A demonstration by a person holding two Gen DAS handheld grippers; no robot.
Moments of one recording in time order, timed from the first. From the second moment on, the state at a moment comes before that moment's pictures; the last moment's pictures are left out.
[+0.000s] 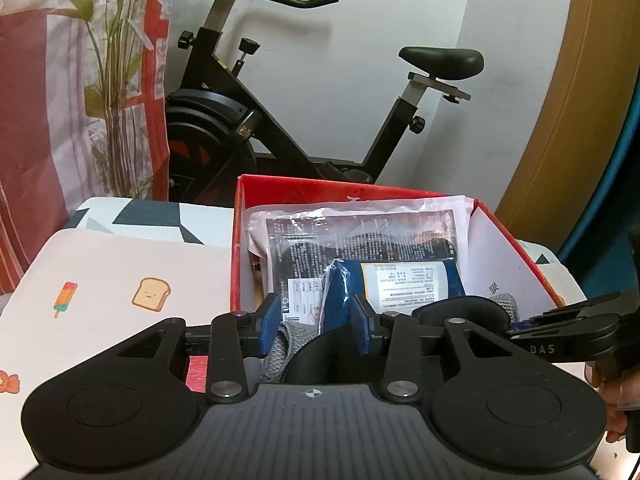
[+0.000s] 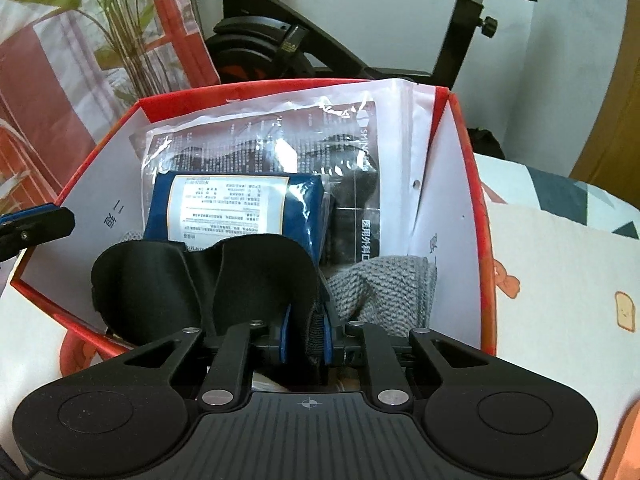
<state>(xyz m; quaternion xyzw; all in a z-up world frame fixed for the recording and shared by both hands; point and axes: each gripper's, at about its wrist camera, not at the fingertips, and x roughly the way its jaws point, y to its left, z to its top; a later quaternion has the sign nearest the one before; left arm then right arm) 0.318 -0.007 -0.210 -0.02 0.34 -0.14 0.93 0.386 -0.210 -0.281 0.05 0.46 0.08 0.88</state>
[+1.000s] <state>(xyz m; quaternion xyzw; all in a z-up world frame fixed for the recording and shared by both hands) 0.243 -0.002 -0.190 0.01 0.30 -0.12 0.95 0.295 -0.217 -0.227 0.03 0.38 0.03 0.92</state>
